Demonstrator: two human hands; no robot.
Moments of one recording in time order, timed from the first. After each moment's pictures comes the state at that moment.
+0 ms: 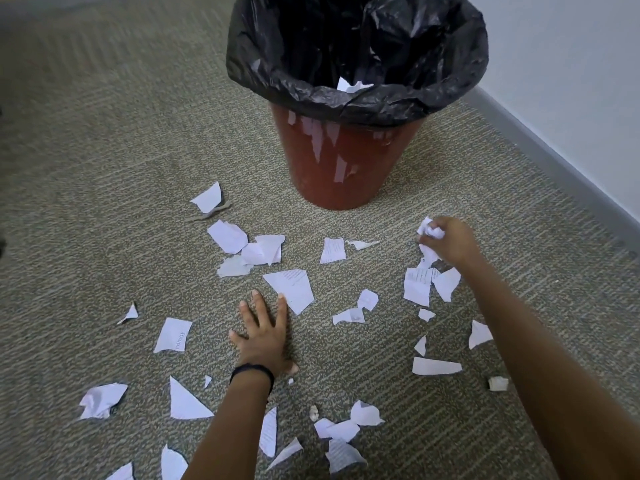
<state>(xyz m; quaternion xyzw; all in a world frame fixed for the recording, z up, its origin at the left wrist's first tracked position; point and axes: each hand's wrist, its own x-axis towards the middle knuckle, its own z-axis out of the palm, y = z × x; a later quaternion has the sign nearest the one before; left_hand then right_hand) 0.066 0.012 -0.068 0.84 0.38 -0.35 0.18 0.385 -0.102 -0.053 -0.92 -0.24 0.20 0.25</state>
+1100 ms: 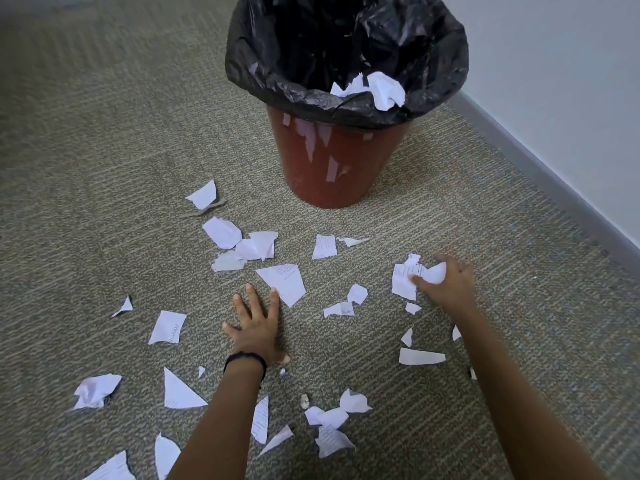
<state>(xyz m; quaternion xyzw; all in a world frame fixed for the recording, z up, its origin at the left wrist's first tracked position) 0.065 0.013 -0.067 0.83 0.38 -0.35 0.18 0.332 -0.165 -0.073 -0.94 -0.12 0.21 0.24</state>
